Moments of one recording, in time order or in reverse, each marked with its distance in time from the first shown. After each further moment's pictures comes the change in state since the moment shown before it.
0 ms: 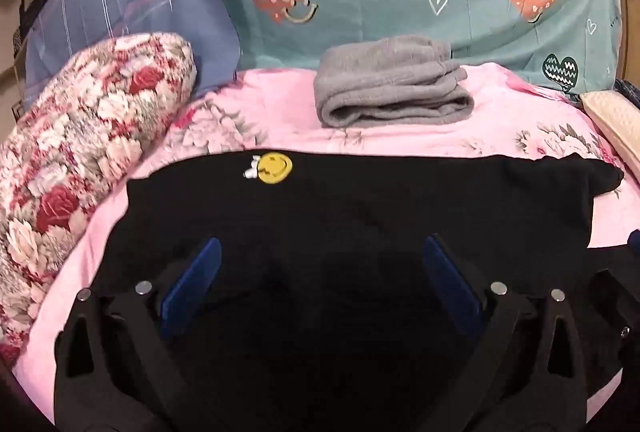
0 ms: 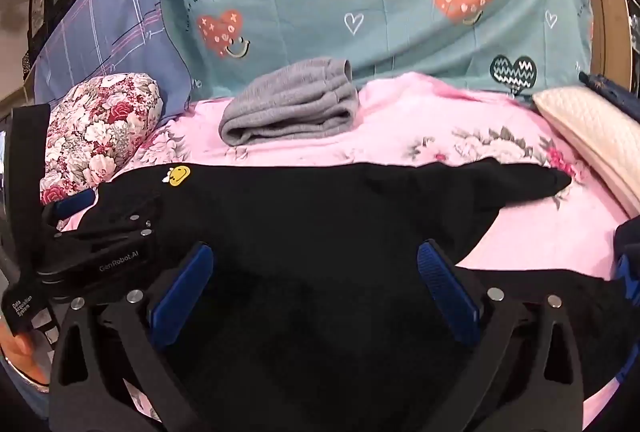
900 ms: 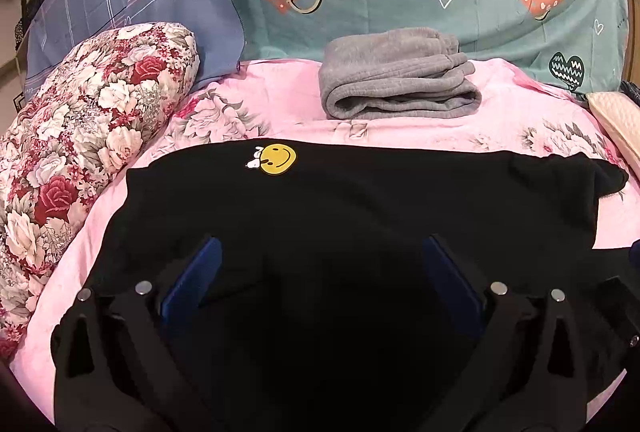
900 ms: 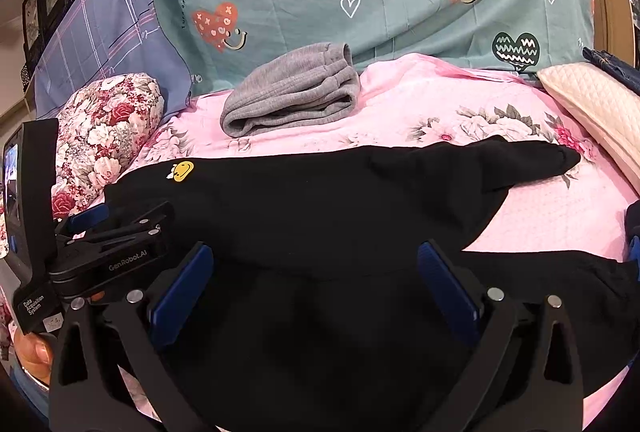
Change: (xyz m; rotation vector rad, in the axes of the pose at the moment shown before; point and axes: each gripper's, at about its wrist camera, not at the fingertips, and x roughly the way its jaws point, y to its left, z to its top) left arm 0.004 0.002 -0.001 -0.002 0.013 0.006; right arm 0.000 -0.001 0.000 0.039 0.023 0.037
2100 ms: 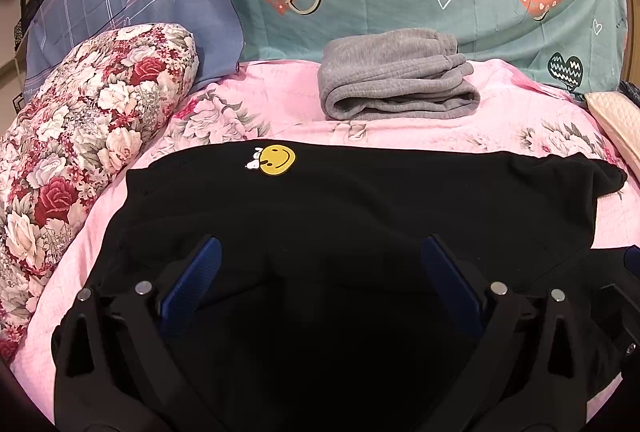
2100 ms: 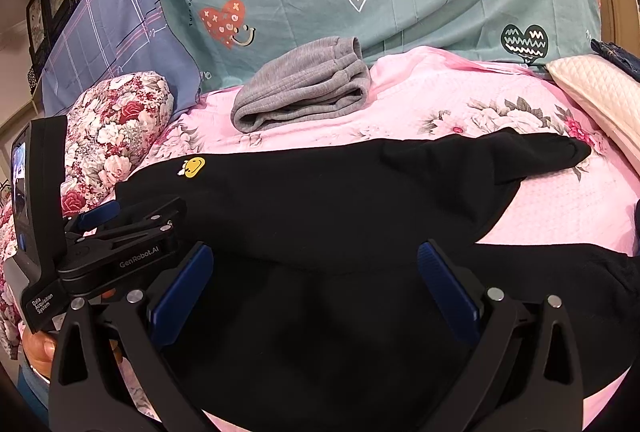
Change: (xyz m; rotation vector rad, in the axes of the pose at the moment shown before) left arm -0.001 0.001 0.002 0.001 0.002 -0.003; right arm 0.001 0.004 -0.003 0.009 0.012 0.033
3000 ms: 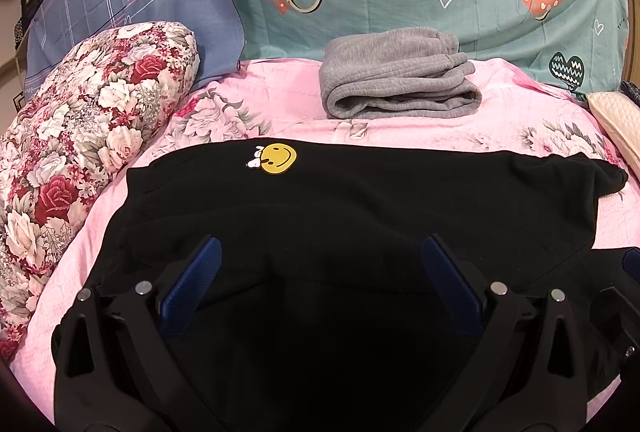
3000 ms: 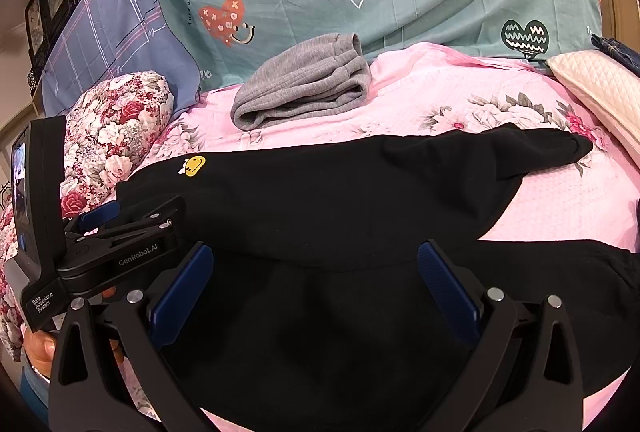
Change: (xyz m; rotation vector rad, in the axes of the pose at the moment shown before) left arm 0.001 0.000 -0.001 0.000 -0.001 -0.001; right arm 0.001 -0.002 0.000 0.009 0.012 0.007
